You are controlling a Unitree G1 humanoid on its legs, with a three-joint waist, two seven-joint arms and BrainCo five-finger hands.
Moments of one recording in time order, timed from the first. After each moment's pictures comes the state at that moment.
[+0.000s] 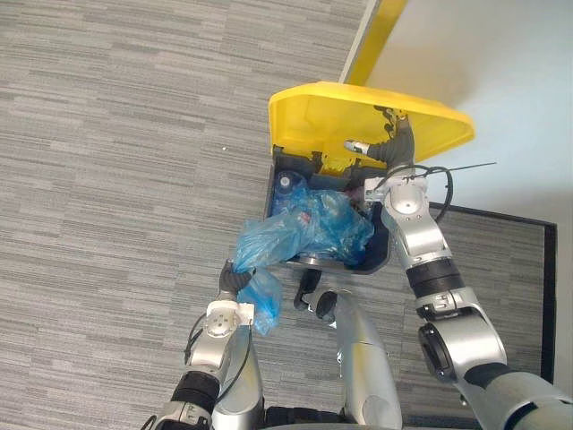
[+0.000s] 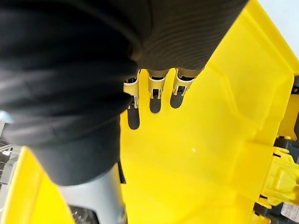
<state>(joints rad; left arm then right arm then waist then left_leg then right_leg) -0.15 0.09 -0.15 0.44 -0.05 -0.09 0.21 -0.87 -0.24 0.06 0.50 0.02 0.03 -0.29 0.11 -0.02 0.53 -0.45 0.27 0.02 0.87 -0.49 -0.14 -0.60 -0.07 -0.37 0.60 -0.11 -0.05</state>
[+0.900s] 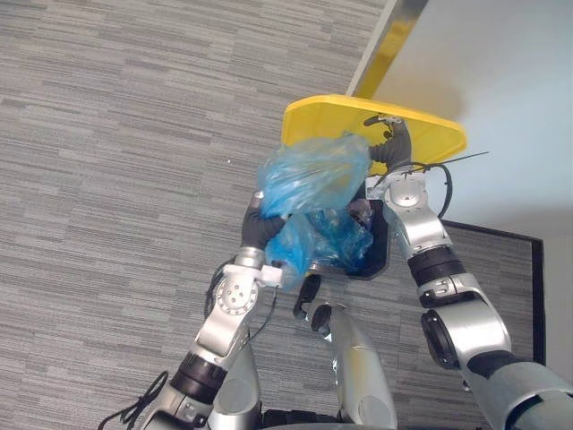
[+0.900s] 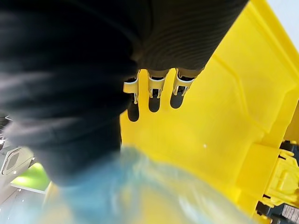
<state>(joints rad) -0.31 0.13 -0.40 -0.04 -0.16 -0.19 0.26 -0.88 -0.28 0.08 0.61 0.04 0.03 -0.27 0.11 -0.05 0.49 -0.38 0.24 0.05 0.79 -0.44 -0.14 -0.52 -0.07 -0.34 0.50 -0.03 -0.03</state>
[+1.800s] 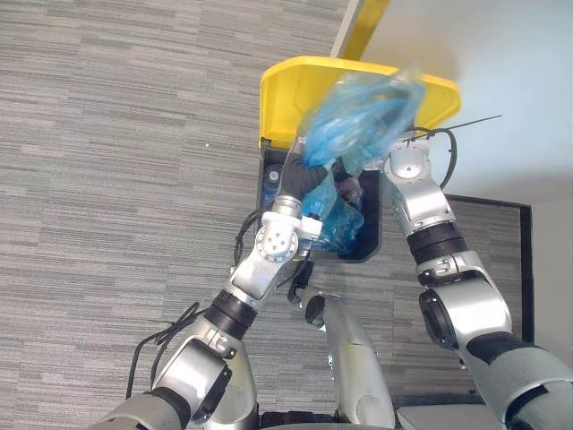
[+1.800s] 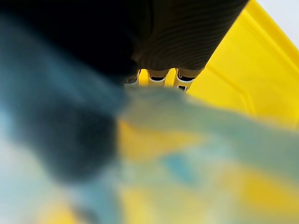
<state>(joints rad) -0.72 0.06 -0.37 0.35 -0.07 -0.10 0.33 -1.04 -0.28 0.08 0.60 0.04 0.04 -0.28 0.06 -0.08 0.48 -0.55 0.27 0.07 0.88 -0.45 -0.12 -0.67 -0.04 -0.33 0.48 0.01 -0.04</state>
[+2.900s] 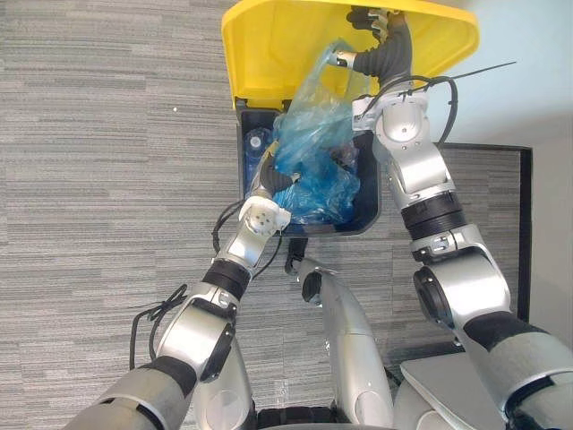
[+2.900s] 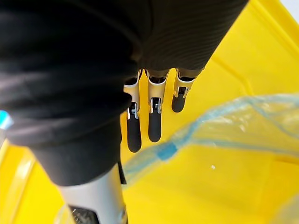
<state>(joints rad) -0.84 0.06 -0.21 0.75 0.23 0.01 0.28 -1.17 -0.25 0.13 0.57 0.04 0.06 -0.28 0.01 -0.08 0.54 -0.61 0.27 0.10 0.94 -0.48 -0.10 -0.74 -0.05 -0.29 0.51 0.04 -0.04</state>
